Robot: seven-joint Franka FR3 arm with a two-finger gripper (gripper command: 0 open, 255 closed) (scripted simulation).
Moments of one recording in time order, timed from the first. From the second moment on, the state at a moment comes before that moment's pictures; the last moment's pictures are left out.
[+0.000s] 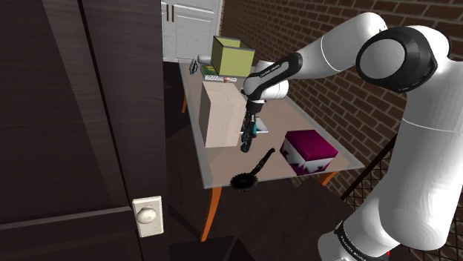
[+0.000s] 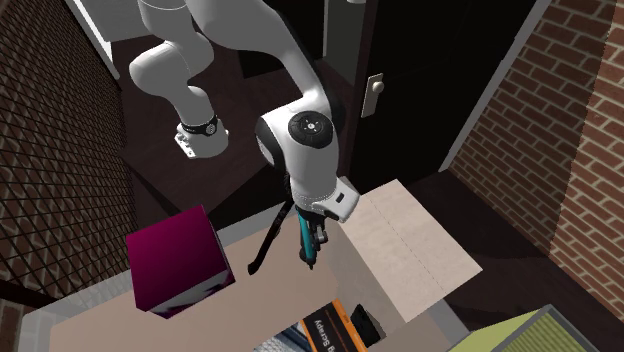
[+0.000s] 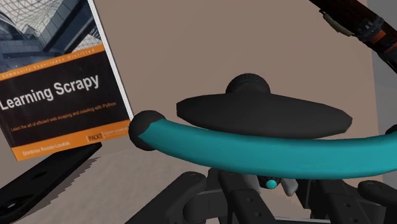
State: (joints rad) arm 0.12 0.35 -0.29 -2.04 0.18 2.38 -1.16
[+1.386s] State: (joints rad) arm 0.14 0.26 -0.31 -2.00 0.13 2.25 -1.13
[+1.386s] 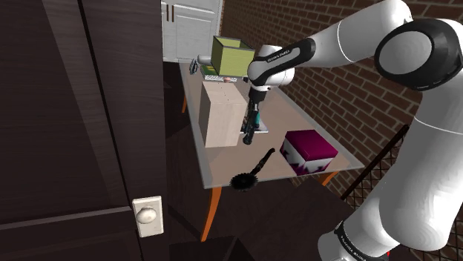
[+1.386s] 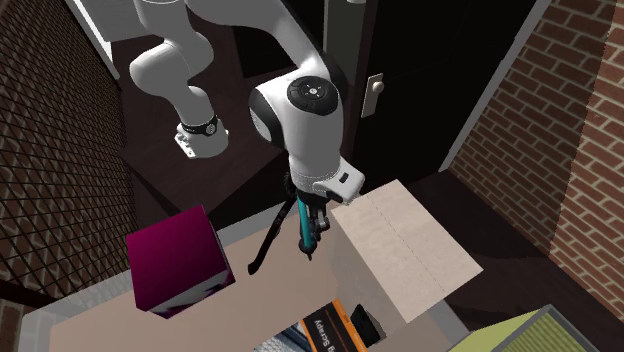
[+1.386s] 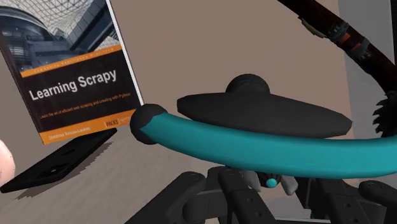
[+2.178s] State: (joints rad) arm 0.14 0.18 -0.32 -1.93 0.09 2.11 -1.10
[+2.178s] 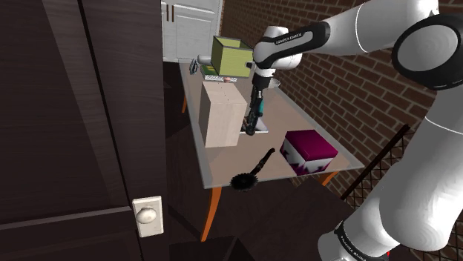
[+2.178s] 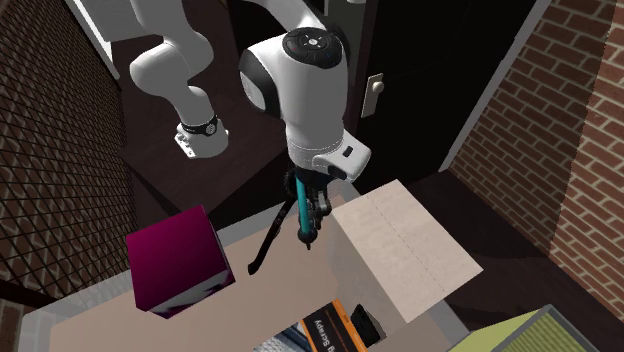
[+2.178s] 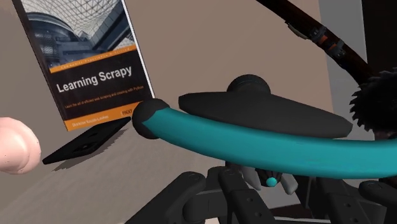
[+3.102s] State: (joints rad) arm 0.15 0.12 -0.32 -1.81 0.07 1.93 -1.08
